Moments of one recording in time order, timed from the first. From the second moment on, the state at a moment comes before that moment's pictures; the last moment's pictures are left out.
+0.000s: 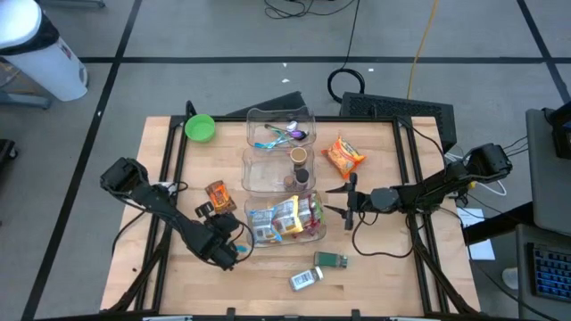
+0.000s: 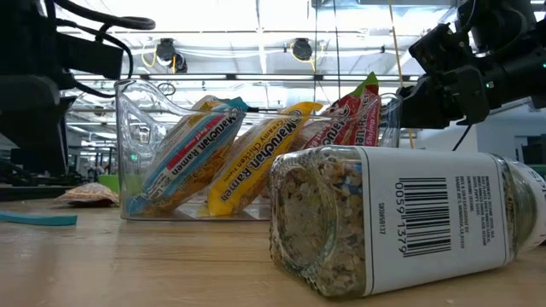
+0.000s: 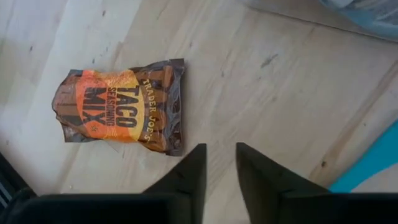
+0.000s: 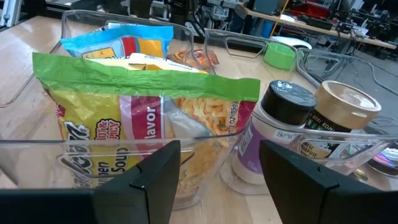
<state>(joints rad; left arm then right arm) -0.62 1.69 1.02 -1.13 -0.39 -1.17 0.23 1.31 0.21 0.87 0.39 -0.10</state>
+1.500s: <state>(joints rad) -0.66 1.69 0.76 -0.98 -0.55 -1.35 0.23 1.31 0.21 0.87 0.39 -0.09</state>
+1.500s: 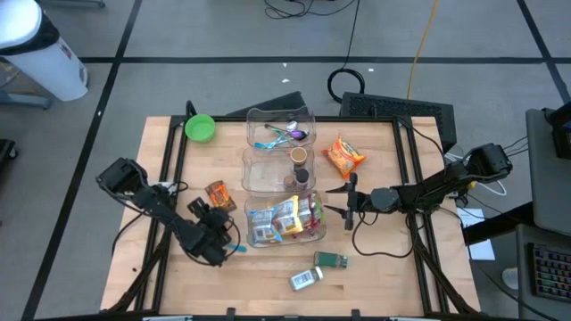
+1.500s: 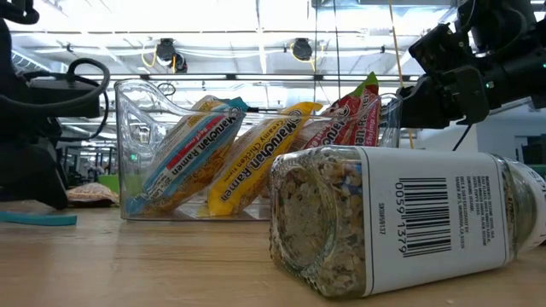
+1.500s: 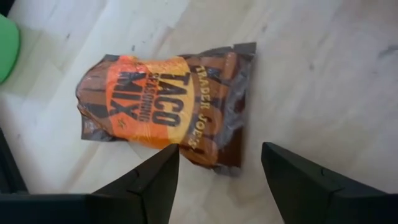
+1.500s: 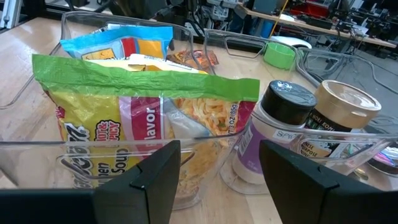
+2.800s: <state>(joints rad) -0.53 1.64 0.78 -1.07 -0.47 -1.26 0.23 1.31 0.21 0.87 0.39 -0.09</state>
